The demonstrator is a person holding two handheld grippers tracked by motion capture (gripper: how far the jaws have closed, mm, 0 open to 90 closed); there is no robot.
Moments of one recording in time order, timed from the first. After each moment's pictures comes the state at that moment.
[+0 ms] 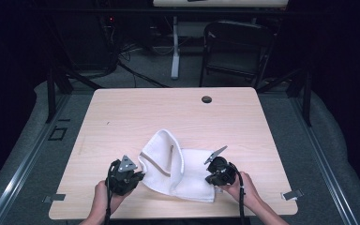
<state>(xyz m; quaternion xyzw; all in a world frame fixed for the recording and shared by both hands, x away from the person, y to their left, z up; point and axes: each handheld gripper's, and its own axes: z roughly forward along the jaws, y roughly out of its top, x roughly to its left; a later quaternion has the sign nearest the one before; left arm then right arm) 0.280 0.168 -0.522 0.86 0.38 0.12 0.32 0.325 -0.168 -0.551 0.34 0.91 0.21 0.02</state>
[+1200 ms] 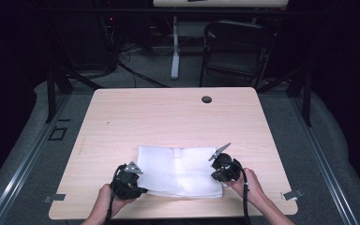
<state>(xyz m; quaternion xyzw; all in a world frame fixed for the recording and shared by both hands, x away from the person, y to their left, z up) 0.284 0.161 -0.535 0.88 0.37 0.01 0.29 0.334 -0.183 -0.549 0.35 0.92 0.19 0.05</state>
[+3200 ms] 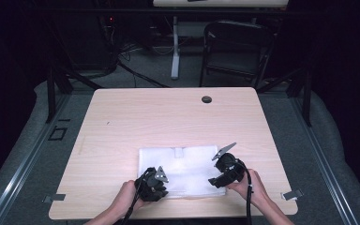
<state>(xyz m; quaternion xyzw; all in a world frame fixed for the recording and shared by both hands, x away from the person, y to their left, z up) 0.289 0.096 -0.555 0.95 0.23 0.02 0.23 0.324 -0.189 -0.531 0.35 0.91 0.21 0.05</state>
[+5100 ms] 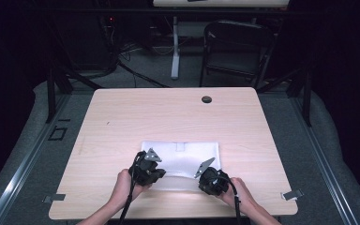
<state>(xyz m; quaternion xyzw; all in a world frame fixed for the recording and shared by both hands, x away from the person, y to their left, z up) 0.311 0.108 -0.514 0.89 0.33 0.06 0.30 0.299 -0.142 -0.555 0.24 0.95 0.21 0.06</state>
